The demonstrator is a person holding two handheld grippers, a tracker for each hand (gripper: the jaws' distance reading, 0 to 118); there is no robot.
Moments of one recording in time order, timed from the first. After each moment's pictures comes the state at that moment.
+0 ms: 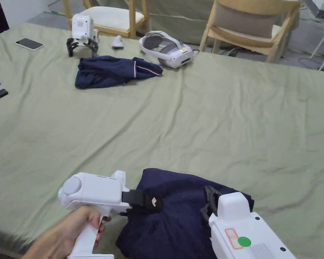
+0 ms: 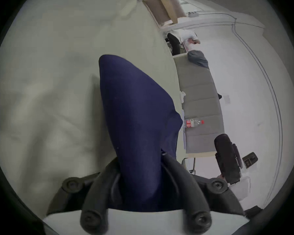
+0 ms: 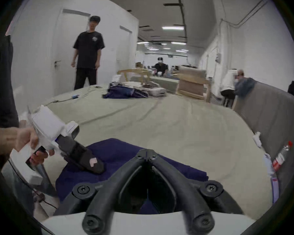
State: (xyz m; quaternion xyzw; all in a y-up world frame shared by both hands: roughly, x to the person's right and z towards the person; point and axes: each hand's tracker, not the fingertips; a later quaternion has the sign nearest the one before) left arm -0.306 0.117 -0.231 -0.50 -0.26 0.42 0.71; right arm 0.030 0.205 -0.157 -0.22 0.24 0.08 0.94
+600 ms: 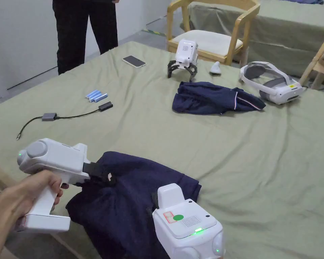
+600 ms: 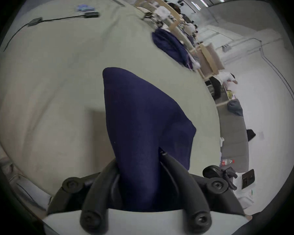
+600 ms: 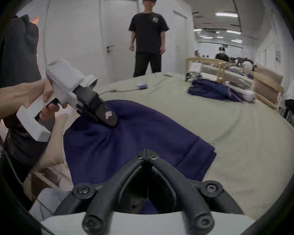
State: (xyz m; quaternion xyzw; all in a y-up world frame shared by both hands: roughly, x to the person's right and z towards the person) left arm -0.642 0.180 -0.180 -0.48 -0.01 0.38 0.79; right arm -0.296 0.178 -0.212 -0.28 0.47 0.10 0.83
